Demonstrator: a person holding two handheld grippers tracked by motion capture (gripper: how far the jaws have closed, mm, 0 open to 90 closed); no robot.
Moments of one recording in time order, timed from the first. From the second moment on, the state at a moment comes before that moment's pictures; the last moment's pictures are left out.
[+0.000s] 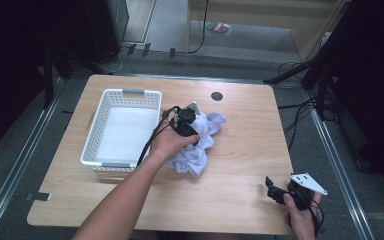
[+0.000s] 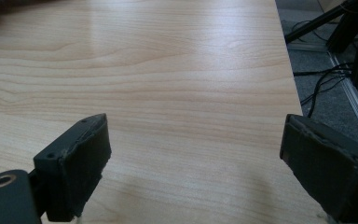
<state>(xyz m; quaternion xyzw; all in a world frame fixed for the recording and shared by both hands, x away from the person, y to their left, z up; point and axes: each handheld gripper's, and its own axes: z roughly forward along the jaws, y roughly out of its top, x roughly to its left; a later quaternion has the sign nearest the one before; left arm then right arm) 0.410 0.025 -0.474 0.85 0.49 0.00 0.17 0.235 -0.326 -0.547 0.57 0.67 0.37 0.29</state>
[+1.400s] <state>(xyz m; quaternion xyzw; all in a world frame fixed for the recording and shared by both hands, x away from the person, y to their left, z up) 0.383 0.123 -0.403 0.82 0.52 0.08 0.22 0.236 -0.326 -0.547 0.57 0.68 0.37 0.29</state>
